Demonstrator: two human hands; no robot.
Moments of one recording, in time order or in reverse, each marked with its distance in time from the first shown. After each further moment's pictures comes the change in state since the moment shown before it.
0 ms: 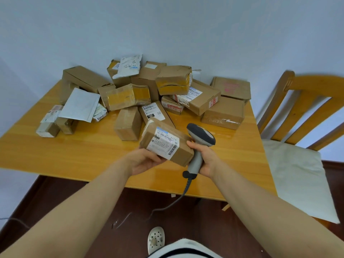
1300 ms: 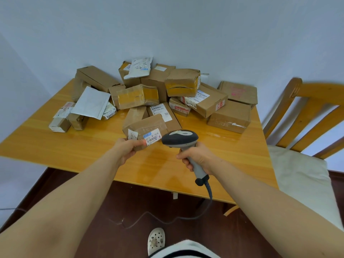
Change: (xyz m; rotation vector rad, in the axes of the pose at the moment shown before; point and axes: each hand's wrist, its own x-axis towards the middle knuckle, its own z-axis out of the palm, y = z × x) left_hand -0.016 0.027 -0.046 0.225 0.637 0.077; right_hand -0.032 -0.005 0.038 -0.798 -0.199 -0.145
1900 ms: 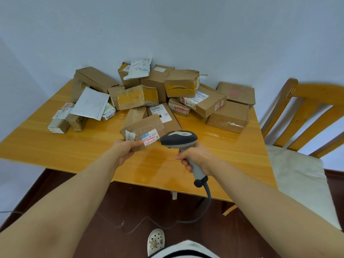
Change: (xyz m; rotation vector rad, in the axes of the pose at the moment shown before) left_hand 0.003 -0.002 -0.010 -0.031 0.007 -0.010; right_hand -0.007 -0.003 0.011 0.007 0.004 0.015
